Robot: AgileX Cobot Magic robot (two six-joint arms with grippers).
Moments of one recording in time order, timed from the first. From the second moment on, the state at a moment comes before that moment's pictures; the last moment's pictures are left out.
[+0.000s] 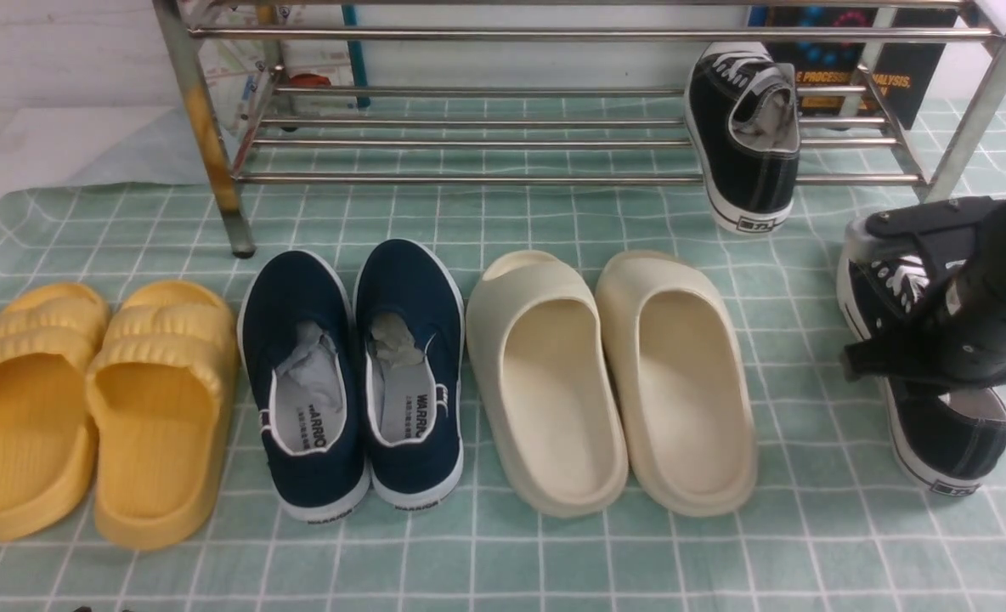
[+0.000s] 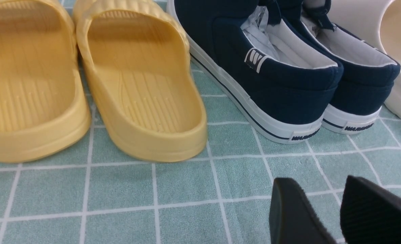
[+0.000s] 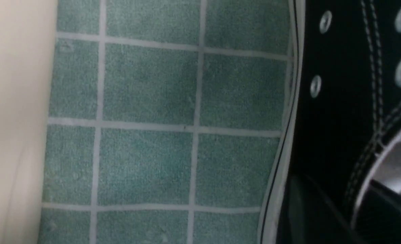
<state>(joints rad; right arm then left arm) 0.21 1.71 -1.04 -0.27 0.63 0.38 -0.18 -0.01 0.03 -0.14 0.40 -0.04</state>
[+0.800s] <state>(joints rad) 0.25 1.61 -1.39 -0.32 0.82 0.30 -0.18 -0.01 0.03 -0.14 0.40 -0.04</state>
